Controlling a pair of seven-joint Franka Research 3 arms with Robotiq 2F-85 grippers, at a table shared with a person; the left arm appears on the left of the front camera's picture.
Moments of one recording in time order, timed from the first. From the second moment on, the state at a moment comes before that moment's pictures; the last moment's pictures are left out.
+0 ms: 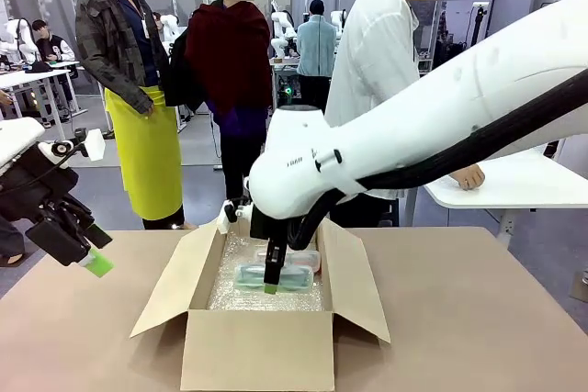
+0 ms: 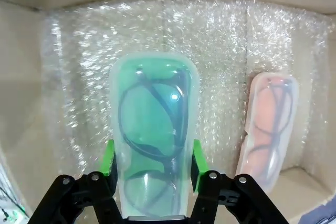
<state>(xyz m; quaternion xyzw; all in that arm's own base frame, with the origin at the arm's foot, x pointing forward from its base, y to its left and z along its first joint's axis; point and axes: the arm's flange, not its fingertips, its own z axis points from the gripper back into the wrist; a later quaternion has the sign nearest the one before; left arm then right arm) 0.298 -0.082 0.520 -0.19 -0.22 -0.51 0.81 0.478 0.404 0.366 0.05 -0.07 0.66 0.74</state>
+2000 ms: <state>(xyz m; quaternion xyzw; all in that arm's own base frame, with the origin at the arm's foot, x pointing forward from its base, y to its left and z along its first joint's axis) 0.298 -0.082 0.520 -0.19 -0.22 -0.51 0.81 0.497 0.410 0.339 0.01 -0.05 0.65 0.76</state>
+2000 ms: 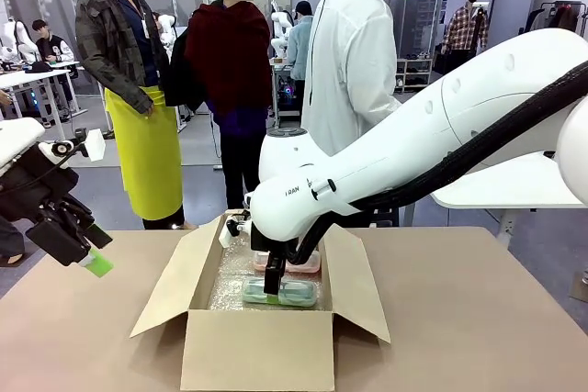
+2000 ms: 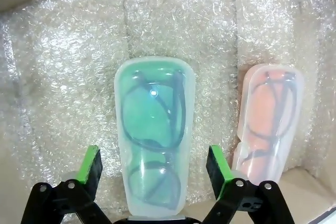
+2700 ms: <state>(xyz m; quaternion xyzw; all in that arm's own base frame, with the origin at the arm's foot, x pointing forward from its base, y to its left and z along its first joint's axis) 0.298 -0.082 0.520 -0.19 -0.22 -0.51 0.81 0.498 0.410 0.340 0.01 -0.05 0.65 0.76</state>
